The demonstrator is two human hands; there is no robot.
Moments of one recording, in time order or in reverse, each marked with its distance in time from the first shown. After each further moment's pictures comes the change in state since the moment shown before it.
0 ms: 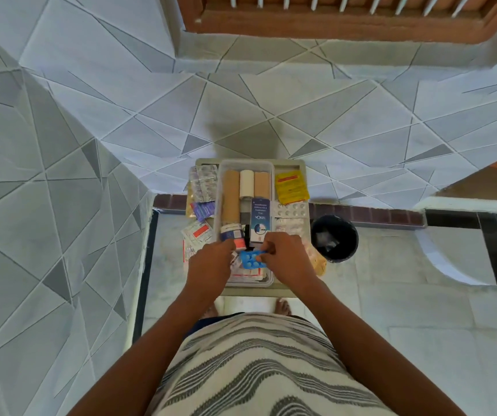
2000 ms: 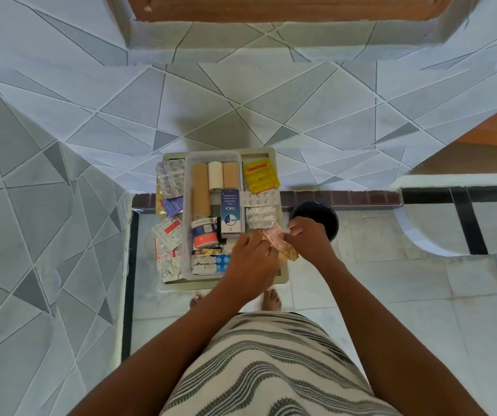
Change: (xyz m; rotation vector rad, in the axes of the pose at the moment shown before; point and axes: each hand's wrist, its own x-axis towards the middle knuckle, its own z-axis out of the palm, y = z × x) left_hand -0.009 0.097 0.049 0.391 0.216 0.673; right_hand 0.018 0.118 -0.042 -0.027 0.112 0.157
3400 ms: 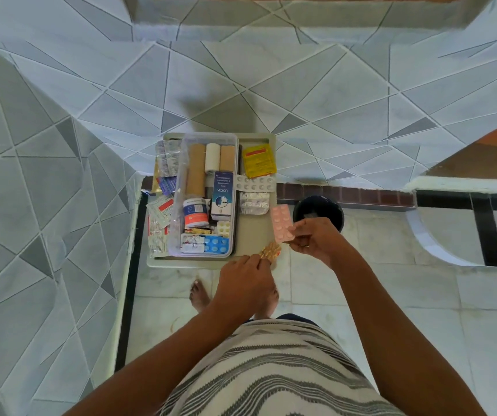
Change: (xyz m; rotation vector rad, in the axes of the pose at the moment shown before) left_hand -0.029 0.071 -0.014 -0.139 0.009 -0.226; right_hand -0.019 0.031 -0.041 0.968 -0.406 0.402
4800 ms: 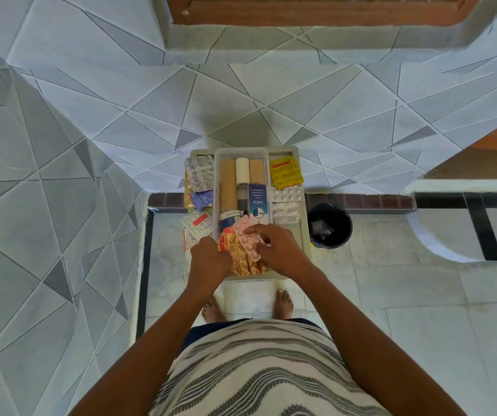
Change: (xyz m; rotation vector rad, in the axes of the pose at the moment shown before) left_hand -0.012 -0.160 -0.022 -0.730 -0.123 -0.875; right_hand -0.030 0.008 0.183 -0.871 0.113 -0.534
